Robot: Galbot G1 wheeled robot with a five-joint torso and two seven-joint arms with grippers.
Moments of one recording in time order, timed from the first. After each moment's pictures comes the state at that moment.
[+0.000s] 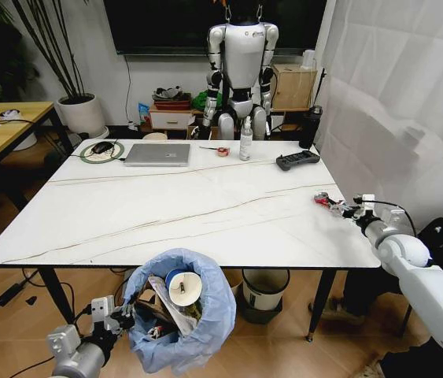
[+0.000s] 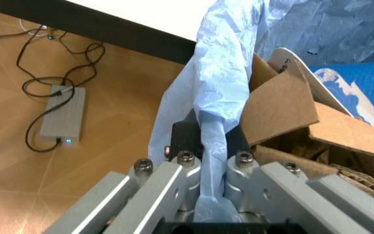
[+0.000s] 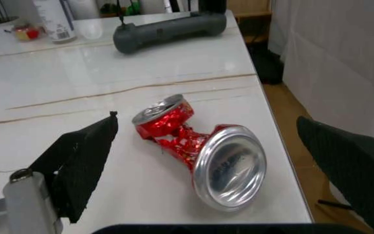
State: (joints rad) left arm 1.84 -1.07 -0.61 -2.20 -0.83 0.27 -0.16; right arm -0.74 0.86 0.23 1.17 0.81 -0.10 -0.12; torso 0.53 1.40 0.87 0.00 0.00
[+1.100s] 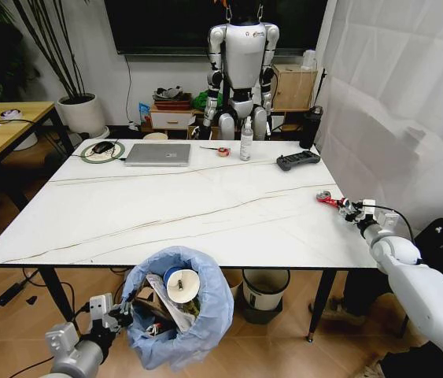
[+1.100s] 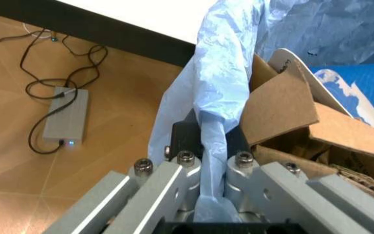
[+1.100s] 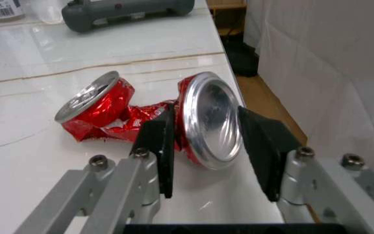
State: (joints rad) left arm 1.82 -1.05 -0.62 -2.18 -0.85 0.27 -0.16; right arm -0.68 0.93 0.23 1.02 0.71 -0.08 -0.10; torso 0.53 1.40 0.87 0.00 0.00
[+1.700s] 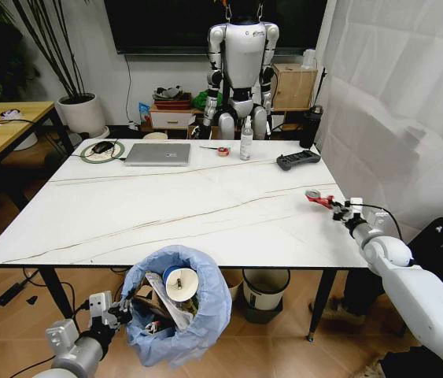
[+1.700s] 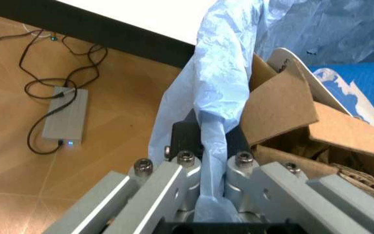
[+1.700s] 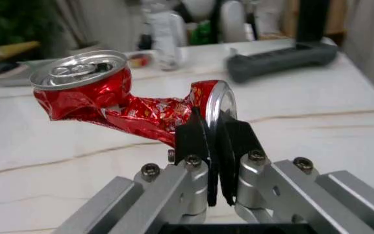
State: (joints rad) left arm 1.80 -1.05 -0.61 -2.17 -0.87 0.27 -0.17; right arm -0.85 0.86 0.21 1.50 0.89 -0.12 -0.11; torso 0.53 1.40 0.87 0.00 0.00
